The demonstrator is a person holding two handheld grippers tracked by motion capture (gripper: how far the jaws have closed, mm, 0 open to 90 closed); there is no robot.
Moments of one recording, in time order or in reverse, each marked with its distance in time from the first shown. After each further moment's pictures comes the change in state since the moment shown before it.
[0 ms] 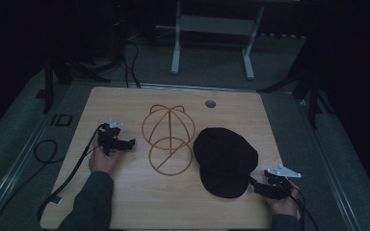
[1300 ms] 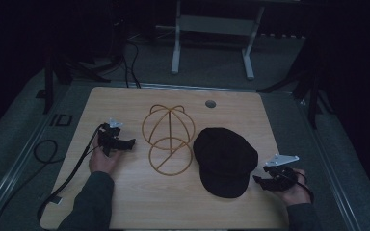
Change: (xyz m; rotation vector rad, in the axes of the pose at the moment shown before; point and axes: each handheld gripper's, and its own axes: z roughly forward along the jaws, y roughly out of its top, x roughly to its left) left arm 0.000 0.000 0.000 -0.002 0.003 -0.004; right arm -0.005 0.050 -0.024 0.203 0.116 -0.269
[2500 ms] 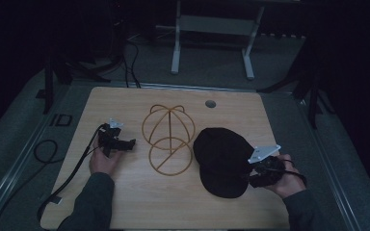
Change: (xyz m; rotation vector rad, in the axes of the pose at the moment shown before) left arm -0.002 0.000 -0.001 0.002 -0.002 0.000; right arm 0.040 0.067 -0.028 0.038 0.122 -0.308
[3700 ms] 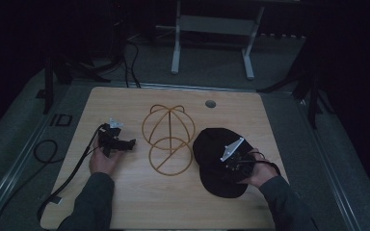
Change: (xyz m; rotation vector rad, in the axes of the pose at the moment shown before) left arm 0.000 0.000 0.000 0.000 0.000 0.000; right arm 0.006 0.044 0.064 0.162 0.216 -0.073
